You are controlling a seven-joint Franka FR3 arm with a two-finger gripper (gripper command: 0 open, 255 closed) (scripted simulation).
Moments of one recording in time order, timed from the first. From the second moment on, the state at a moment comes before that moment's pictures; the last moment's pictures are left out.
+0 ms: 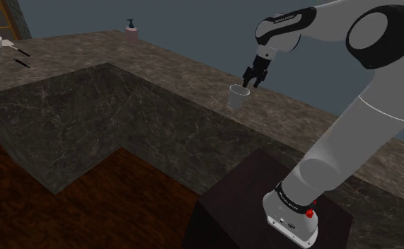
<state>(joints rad) -0.06 -0.02 -0.53 -2.06 0.13 1.97 -0.43</state>
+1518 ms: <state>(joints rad) -0.18 0.38 -0.53 -1.80 0.38 2.02 -0.67</state>
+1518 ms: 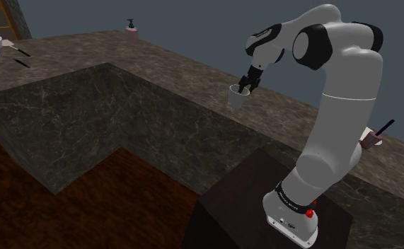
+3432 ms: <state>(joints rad) -0.17 0.29 -0.56 -1.67 0.31 1.82 -0.60</state>
